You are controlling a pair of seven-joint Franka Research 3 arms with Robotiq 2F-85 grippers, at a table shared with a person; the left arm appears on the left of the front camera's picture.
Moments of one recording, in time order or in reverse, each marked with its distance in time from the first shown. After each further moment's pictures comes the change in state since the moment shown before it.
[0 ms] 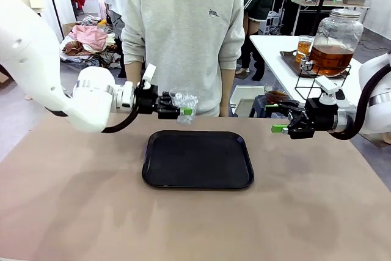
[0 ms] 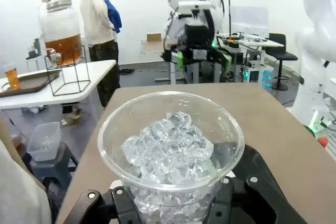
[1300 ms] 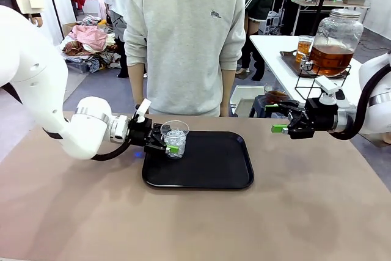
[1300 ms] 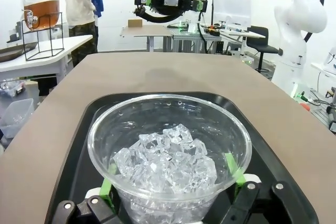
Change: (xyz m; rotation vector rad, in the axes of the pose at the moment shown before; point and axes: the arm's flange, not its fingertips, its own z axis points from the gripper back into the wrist) left arm -0.113 -0.033 0.011 -0.099 0.037 0.063; right arm 0.000 0.000 0.000 0.000 0.000 0.000
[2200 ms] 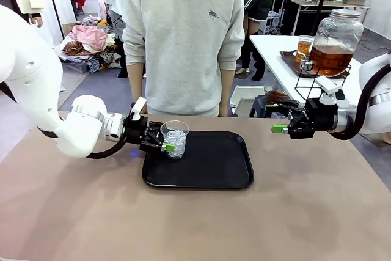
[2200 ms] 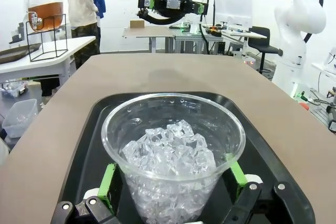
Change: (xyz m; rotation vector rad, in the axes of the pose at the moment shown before) left arm 0.003 0.002 0.014 0.010 -0.001 -0.006; right arm 0.000 0.000 0.000 0.000 0.000 0.000
